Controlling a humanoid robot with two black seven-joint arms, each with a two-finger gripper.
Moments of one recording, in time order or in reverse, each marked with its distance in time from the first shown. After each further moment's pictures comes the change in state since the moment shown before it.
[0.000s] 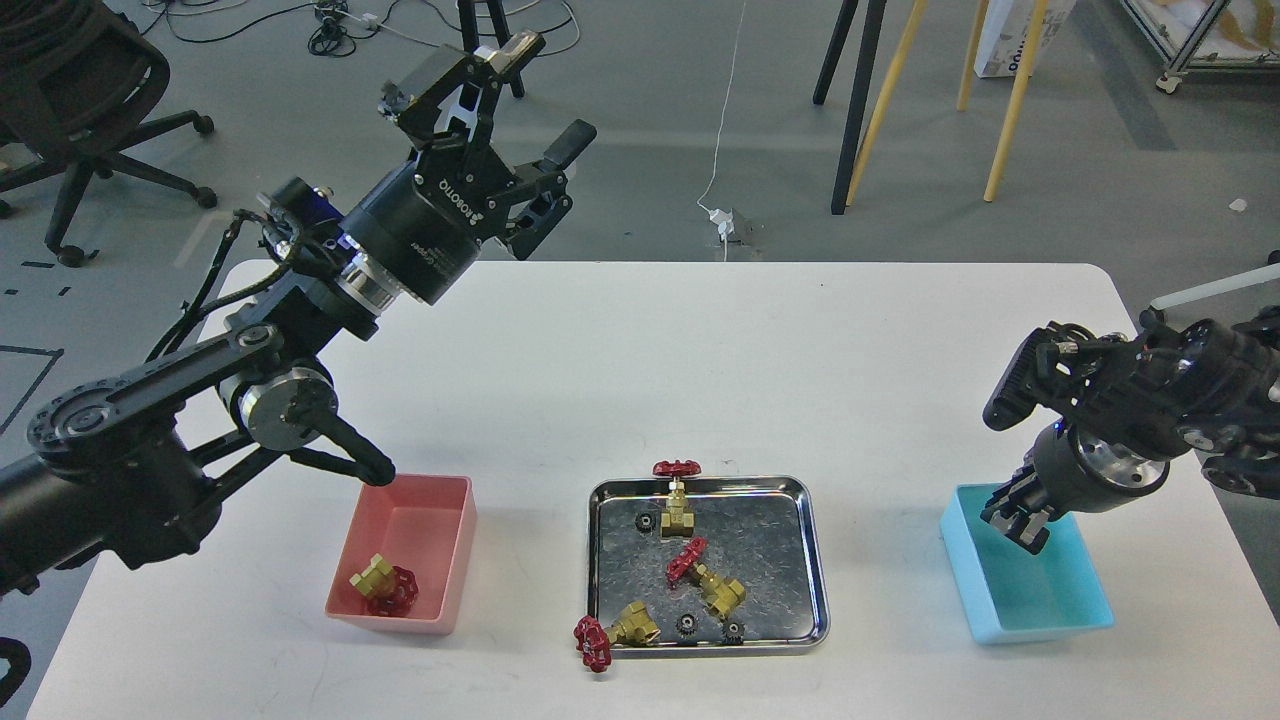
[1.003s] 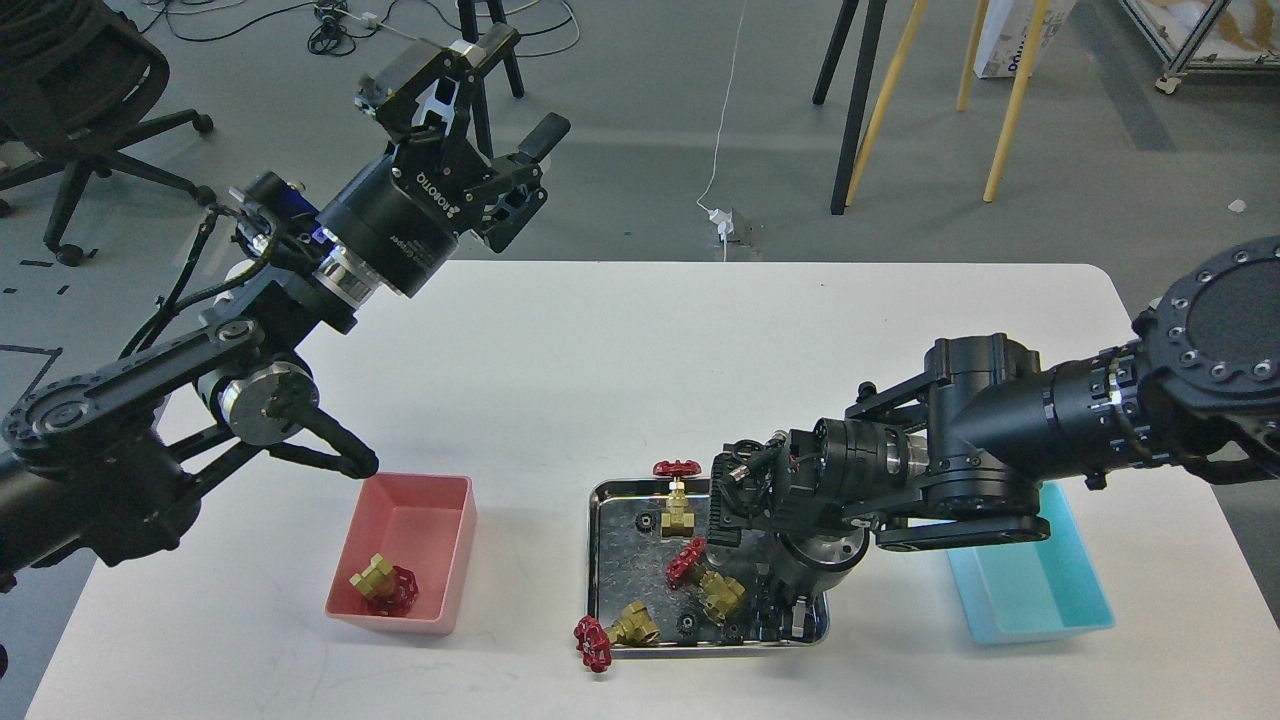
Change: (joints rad) left arm -0.003 0.035 0.000 0.005 0.000 0.019 0.000; right arm -0.073 0.703 -0.017 -0.219 0.042 0.000 0.021
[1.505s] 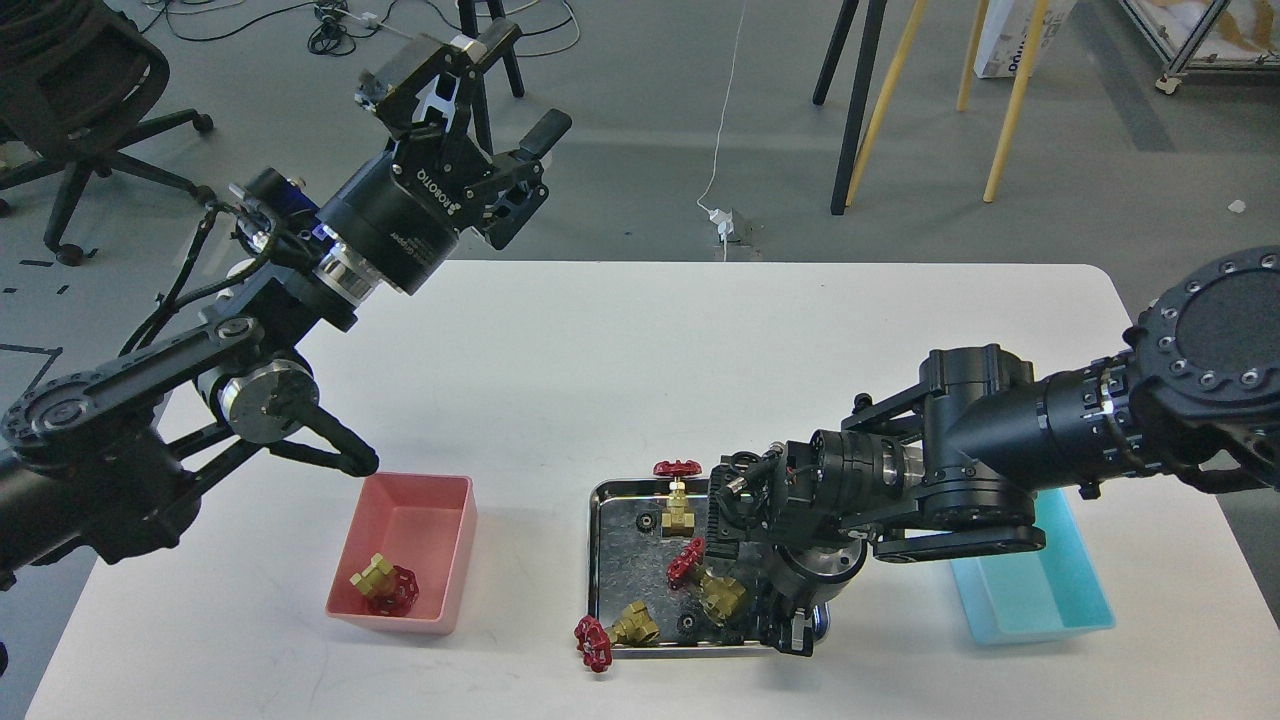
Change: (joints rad) left arm -0.004 0.000 0.000 -0.001 0.000 0.001 0.000; right arm -0.040 0.024 -0.010 -0.003 -0.008 0.000 -0.004
